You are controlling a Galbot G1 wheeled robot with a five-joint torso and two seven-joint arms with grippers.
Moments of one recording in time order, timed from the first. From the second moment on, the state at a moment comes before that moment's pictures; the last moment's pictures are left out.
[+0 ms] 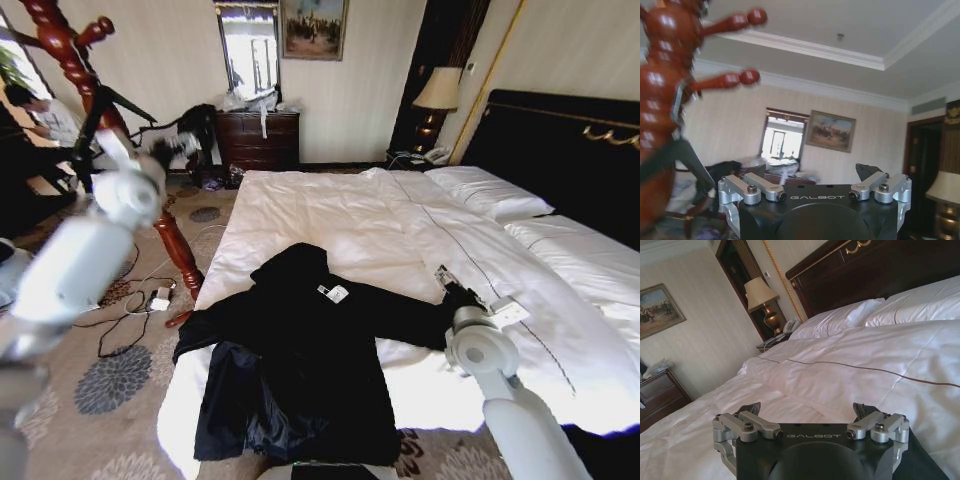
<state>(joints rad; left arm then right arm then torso) -0.17 -0.70 0.10 -1.42 -1.27 0.31 -0.36 -1.22 1.04 0.63 2.14 1.09 -0.18 0.84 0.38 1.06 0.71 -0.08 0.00</state>
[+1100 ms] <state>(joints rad) -0.44 -0.69 0.24 -1.06 -1.35 0.74 -0.49 -1.23 1.02 0.63 2.14 1.10 -0.20 0.87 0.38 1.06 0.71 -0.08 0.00</state>
